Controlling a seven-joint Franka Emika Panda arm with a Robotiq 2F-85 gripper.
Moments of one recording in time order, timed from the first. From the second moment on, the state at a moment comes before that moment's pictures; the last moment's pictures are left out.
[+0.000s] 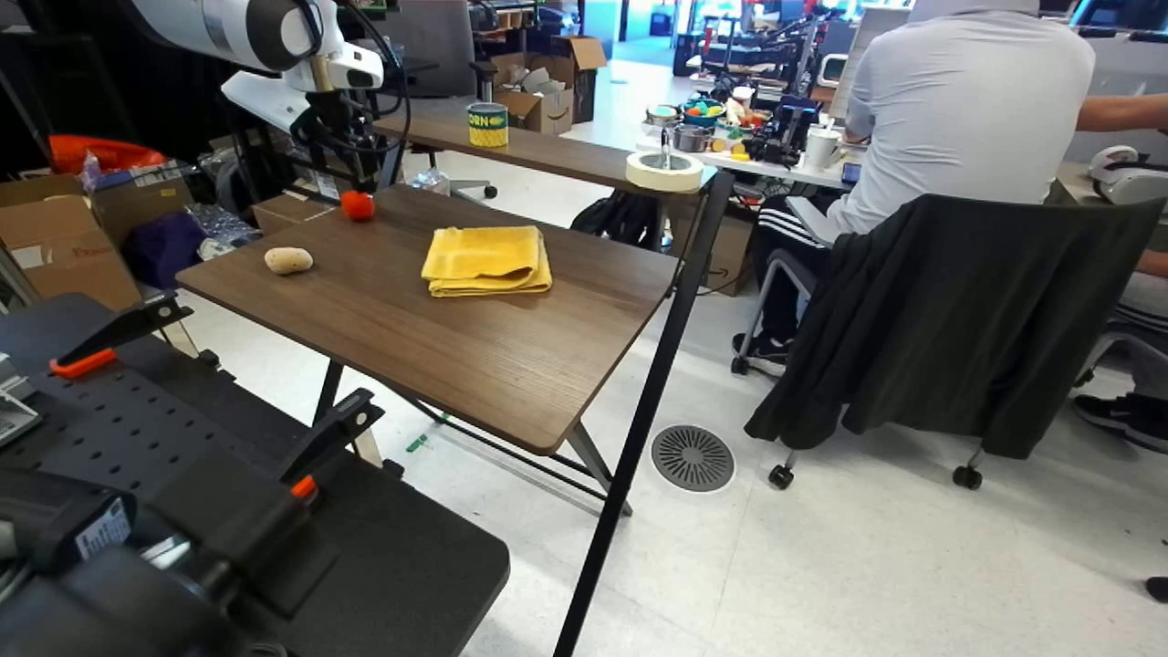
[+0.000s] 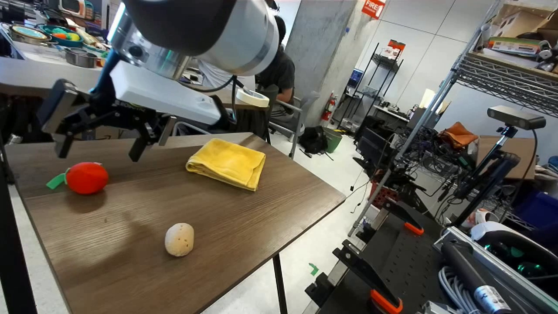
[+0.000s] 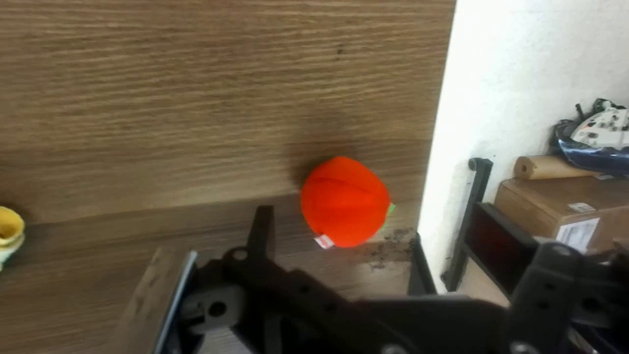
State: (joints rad) arm 0.28 1.01 0.18 -1.41 -0.01 2.65 0.31
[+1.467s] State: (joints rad) arm 0.27 1.21 0.21 -1.27 0.04 2.82 0.22
